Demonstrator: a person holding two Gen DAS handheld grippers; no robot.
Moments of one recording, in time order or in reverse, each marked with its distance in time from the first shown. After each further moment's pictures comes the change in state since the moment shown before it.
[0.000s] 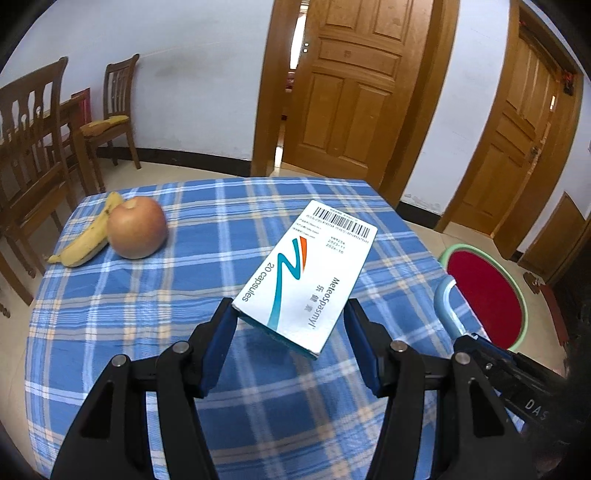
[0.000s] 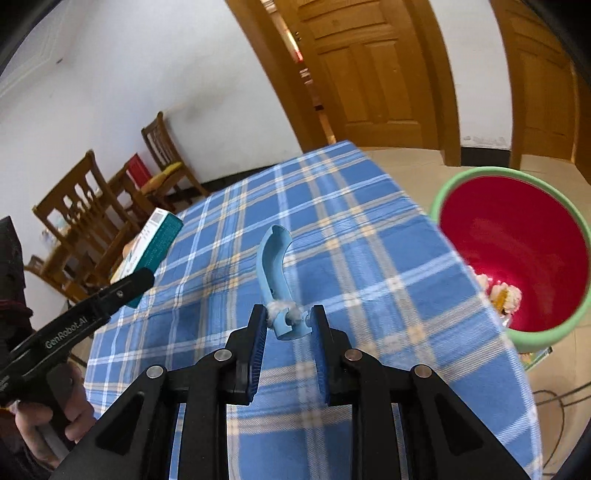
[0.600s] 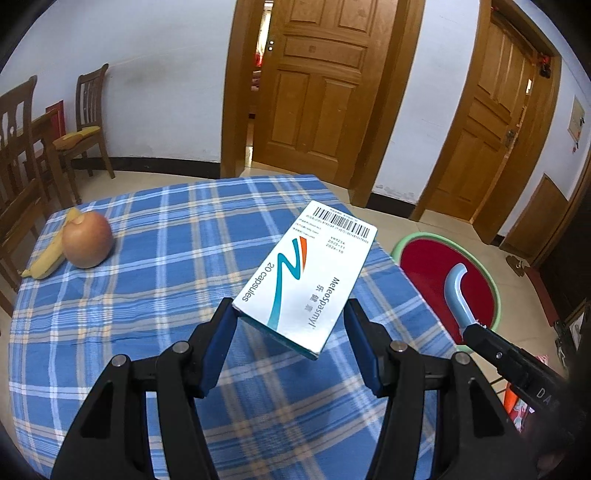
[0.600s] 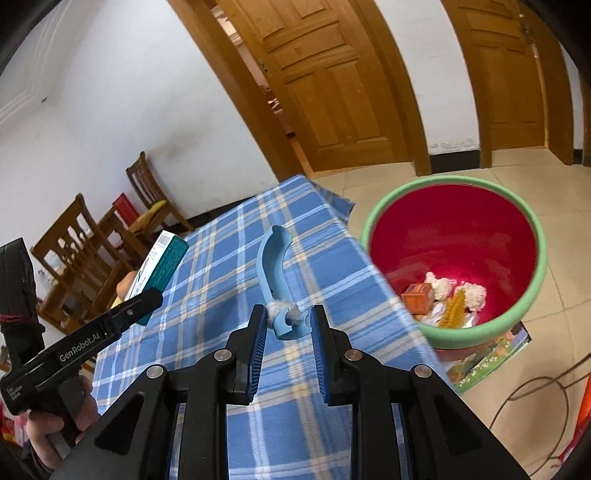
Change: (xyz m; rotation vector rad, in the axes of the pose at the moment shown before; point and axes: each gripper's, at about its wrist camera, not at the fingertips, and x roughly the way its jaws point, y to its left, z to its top) left arm -0.002 -0.063 0.001 0.065 0.013 -0.074; right arm -0.055 -0.053 0.000 0.100 -0.105 -0.039
